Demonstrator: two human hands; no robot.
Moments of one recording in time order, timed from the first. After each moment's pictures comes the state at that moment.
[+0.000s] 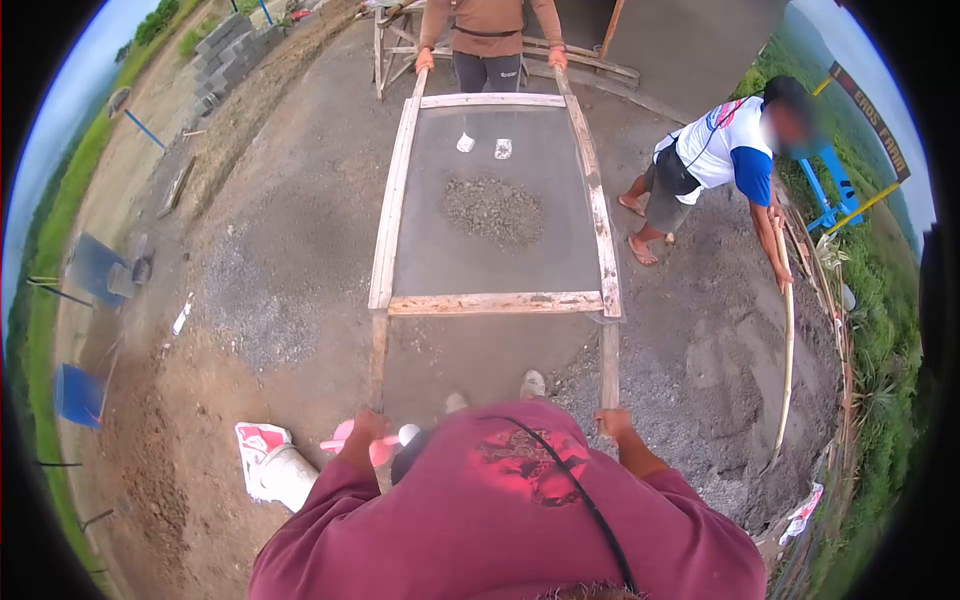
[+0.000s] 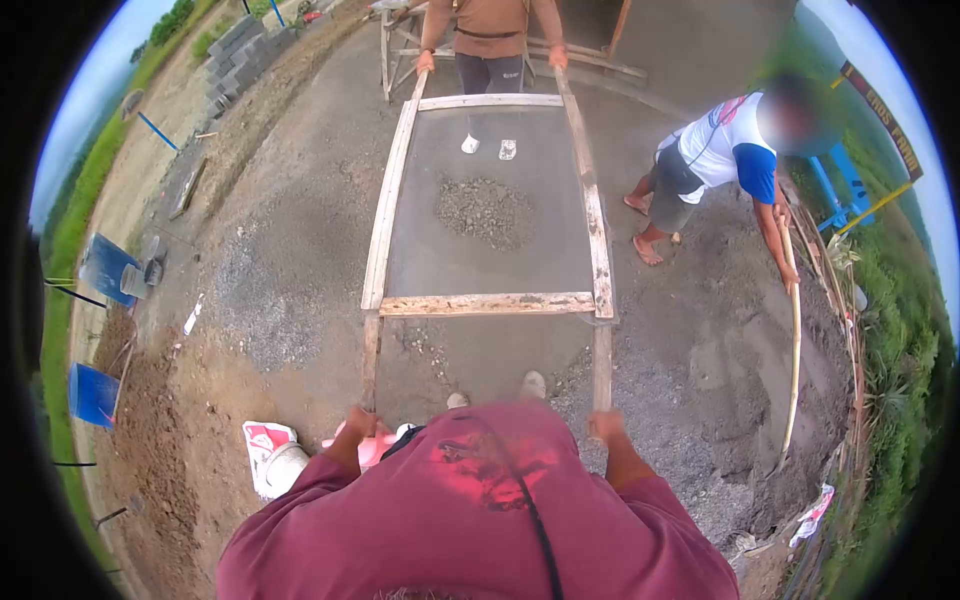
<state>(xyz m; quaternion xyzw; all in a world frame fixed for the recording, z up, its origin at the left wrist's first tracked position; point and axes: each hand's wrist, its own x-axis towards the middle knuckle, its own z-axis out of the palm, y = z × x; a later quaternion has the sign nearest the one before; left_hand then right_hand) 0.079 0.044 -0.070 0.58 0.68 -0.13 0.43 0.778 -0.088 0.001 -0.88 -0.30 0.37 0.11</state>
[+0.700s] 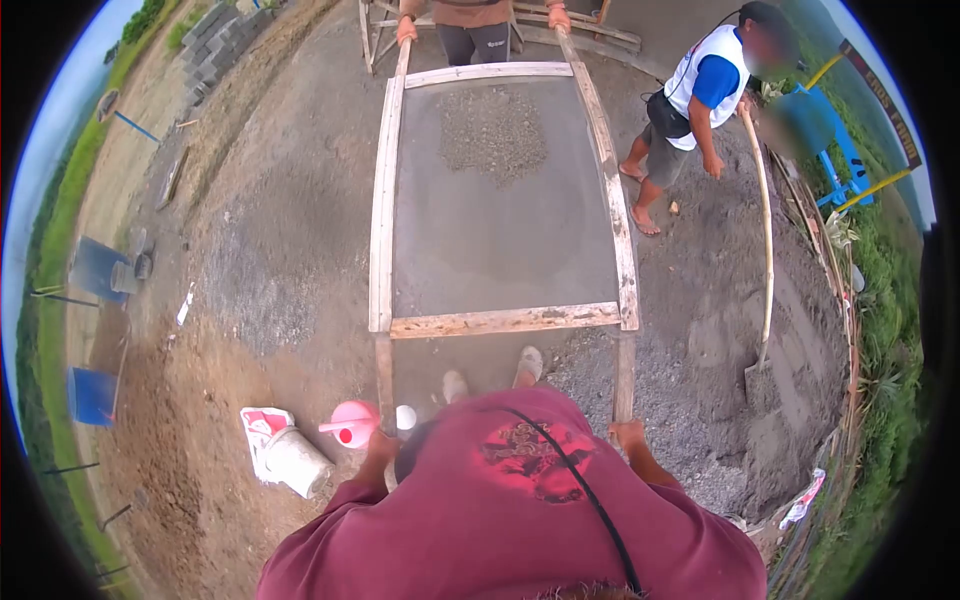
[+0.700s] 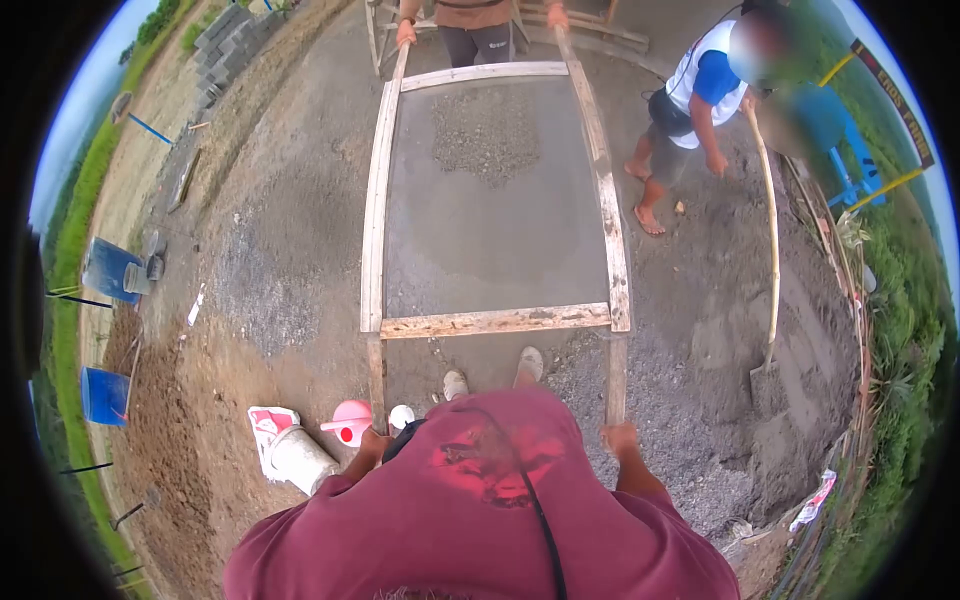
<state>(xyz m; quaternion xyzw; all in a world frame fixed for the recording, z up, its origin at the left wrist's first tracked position) 0.085 -0.008 0.024 0.42 0.78 0.05 0.47 0.721 -0.092 0.037 -0.88 -0.19 0.42 0.14</state>
